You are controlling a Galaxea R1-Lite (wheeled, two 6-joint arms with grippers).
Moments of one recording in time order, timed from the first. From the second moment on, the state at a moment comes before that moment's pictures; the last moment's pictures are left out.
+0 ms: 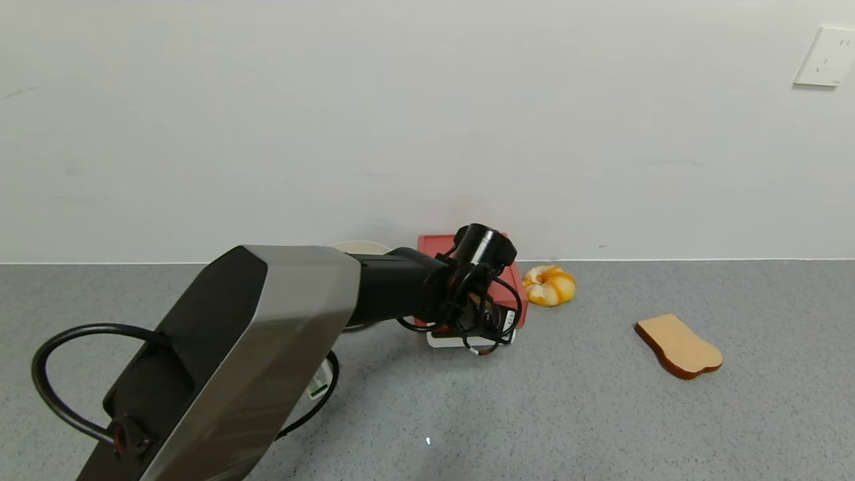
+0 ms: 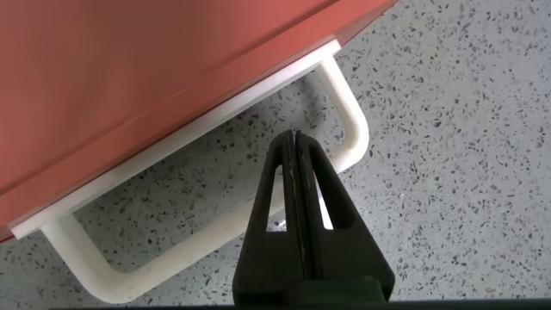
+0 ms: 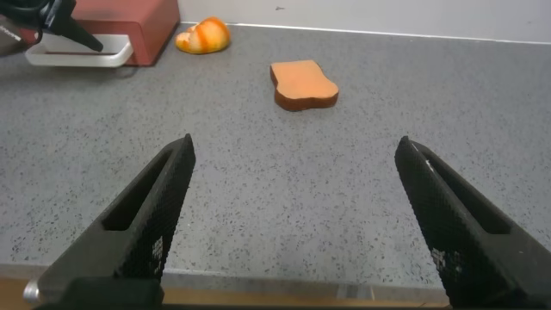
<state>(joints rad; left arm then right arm) -0.69 2.44 -1.97 0.34 0.08 -0.21 0.00 0.00 0.00 0.00 0.03 -0.01</state>
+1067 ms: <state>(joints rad) -0.69 2.45 -1.98 0.42 0.02 -0.28 0.00 0.00 0.00 0.00 0.03 -0.01</state>
